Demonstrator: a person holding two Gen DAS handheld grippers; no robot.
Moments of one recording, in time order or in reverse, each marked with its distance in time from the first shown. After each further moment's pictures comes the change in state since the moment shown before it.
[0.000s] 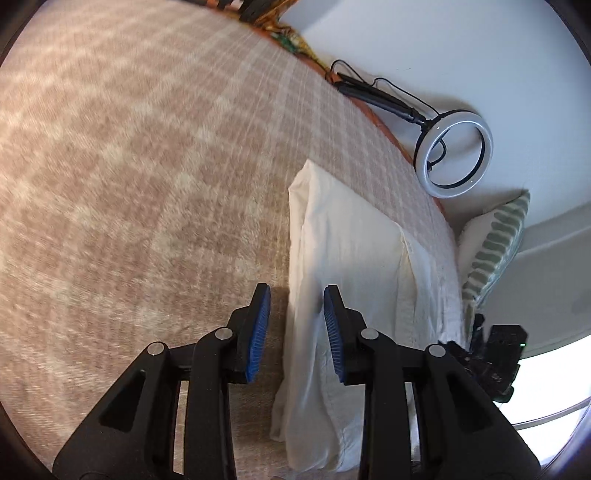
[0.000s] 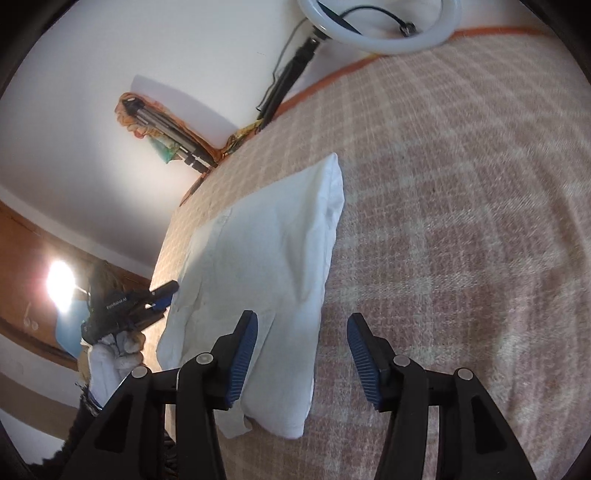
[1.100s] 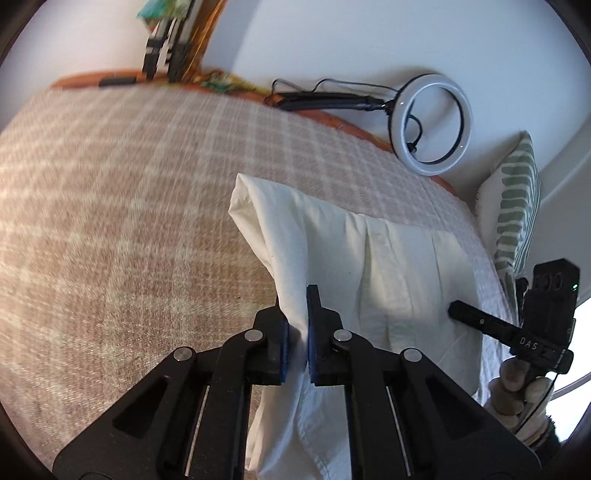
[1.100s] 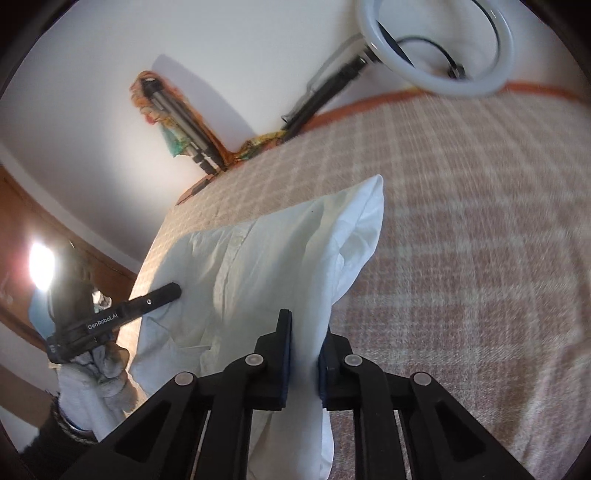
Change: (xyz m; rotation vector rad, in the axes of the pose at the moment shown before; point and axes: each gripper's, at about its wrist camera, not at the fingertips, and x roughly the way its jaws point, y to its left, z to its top) left arm 0.014 -0.090 -0.015 0.341 -0.150 0.163; right arm 0.020 0.059 0.018 -0.181 -0.066 -0.100
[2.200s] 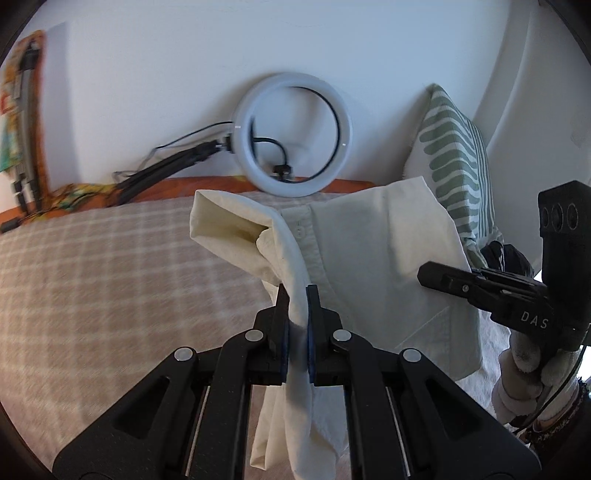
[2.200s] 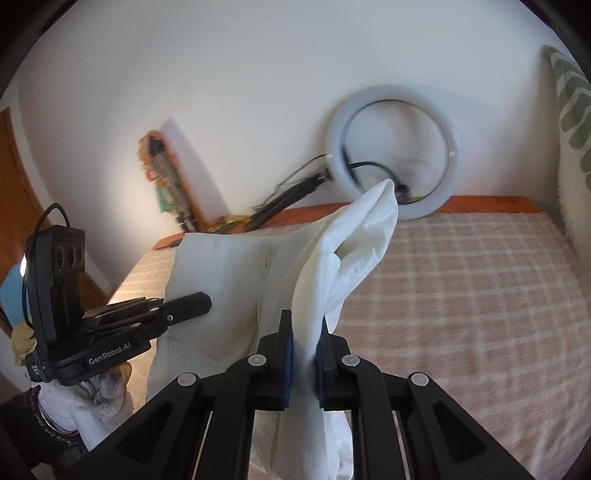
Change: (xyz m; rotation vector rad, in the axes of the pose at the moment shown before) left arm 0.042 -0.200 0.017 0.344 -0.142 -0.117; right arm -0.126 -0.046 0.049 -0.158 -0.230 -0.173
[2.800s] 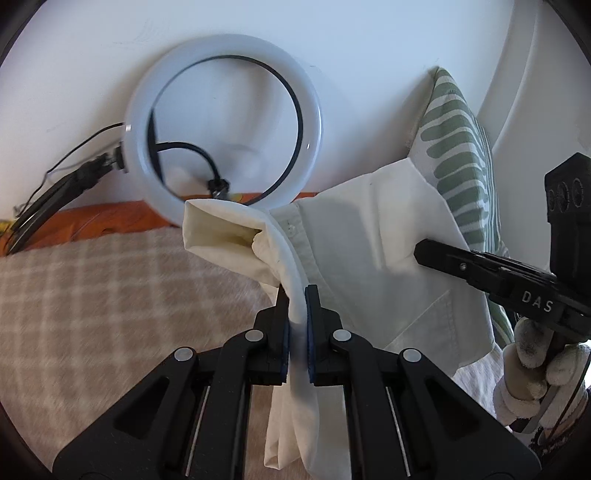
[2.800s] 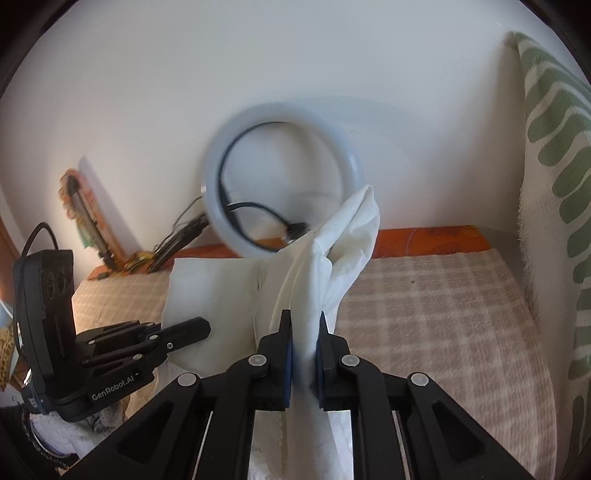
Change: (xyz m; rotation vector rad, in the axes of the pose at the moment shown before) left arm 0.168 -0.067 0.070 0.002 0.000 -0.047; right arm 0.039 -0.154 0.079 0.029 -0.032 -0.130
